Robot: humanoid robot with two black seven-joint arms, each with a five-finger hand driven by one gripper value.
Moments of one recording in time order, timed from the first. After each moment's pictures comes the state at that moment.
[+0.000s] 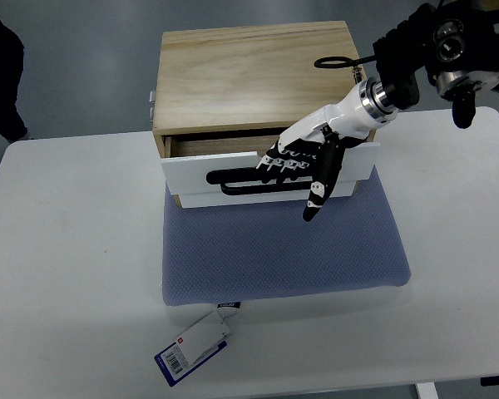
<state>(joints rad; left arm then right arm) 0.04 0.00 -0.08 -0.17 0.00 -0.03 0.10 1.74 -0.53 -0.30 1.35 -0.34 0.61 -0.22</state>
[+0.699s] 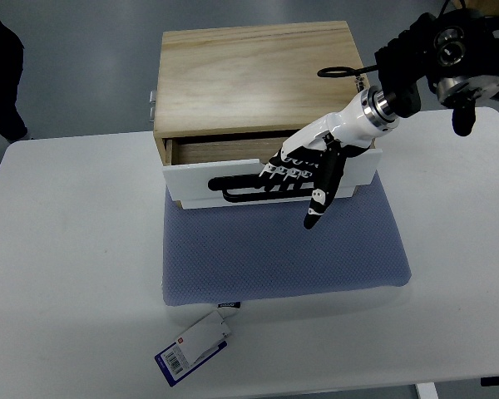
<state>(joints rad) 0.04 0.00 -0.08 -0.17 0.00 -0.03 0.10 1.74 -0.53 -0.33 1.37 -0.28 0.61 -0.25</state>
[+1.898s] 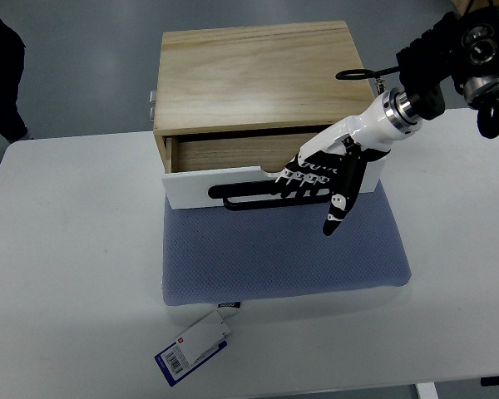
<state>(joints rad) 0.04 0.00 -0.08 -0.17 0.00 -0.03 0.10 1.78 -0.62 -0.37 1.46 -0.26 0.61 -0.26</state>
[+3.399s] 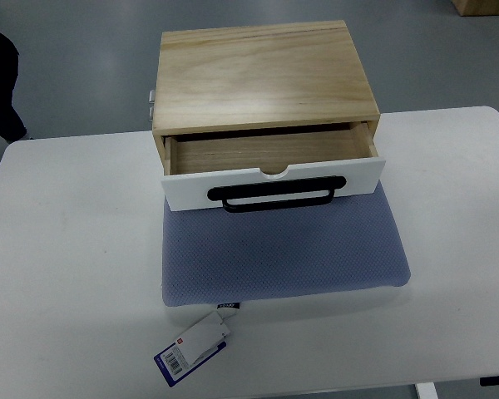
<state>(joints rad) 0.04 0.00 -0.08 -0.18 0.00 -0.03 0.10 1.14 -0.51 0.87 0.61 -0.12 0.52 -0.02</state>
